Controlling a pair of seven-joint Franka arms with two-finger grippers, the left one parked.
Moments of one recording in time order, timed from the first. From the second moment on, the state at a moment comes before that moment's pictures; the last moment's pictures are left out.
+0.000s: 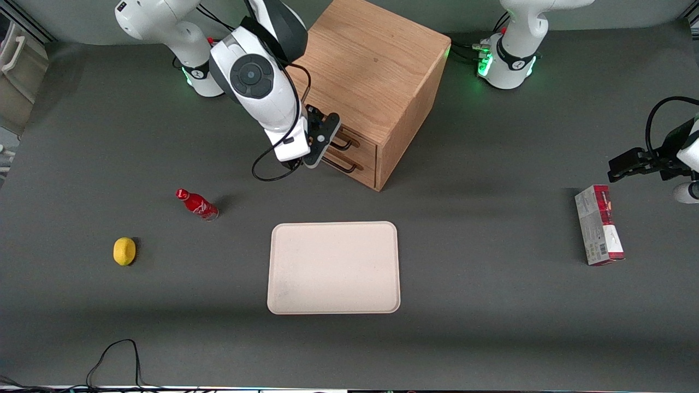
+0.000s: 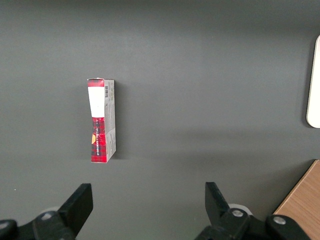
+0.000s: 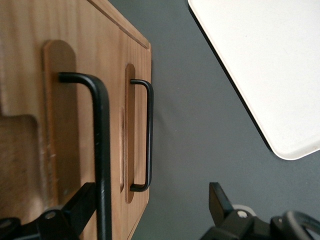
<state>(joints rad) 0.78 0.22 -0.09 -1.82 0.20 1.95 -0.41</state>
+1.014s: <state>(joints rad) 0.71 0.26 -0.12 -1.79 0.20 1.99 -0.41</state>
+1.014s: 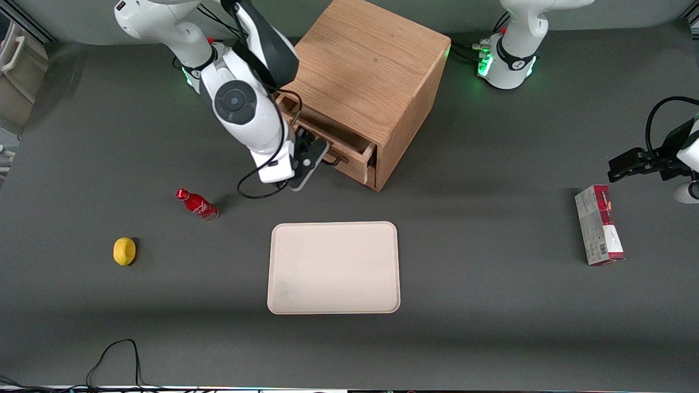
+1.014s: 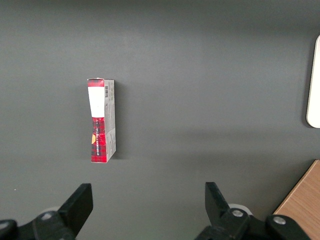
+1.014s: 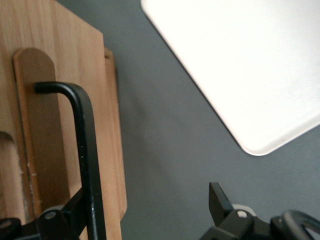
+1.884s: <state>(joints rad) 0.60 0.39 -0.13 -1.65 0.20 1.98 -0.41</state>
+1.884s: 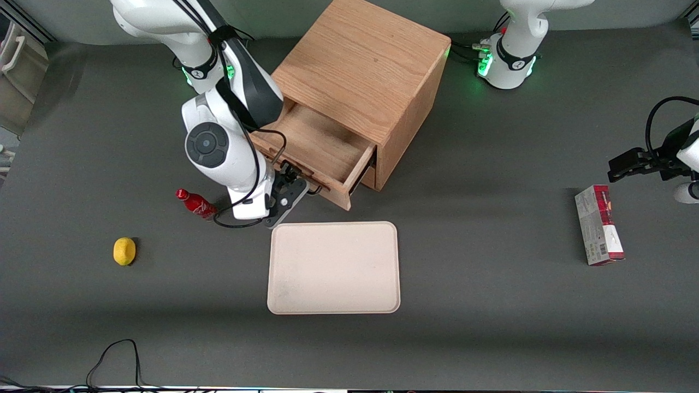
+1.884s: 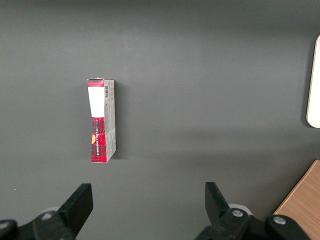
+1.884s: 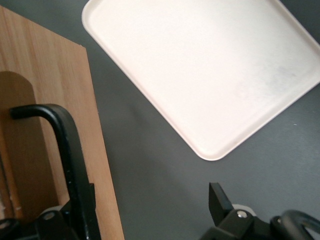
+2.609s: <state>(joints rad) 0.49 0.49 -0.13 -1.49 0.19 1.92 -0.53</state>
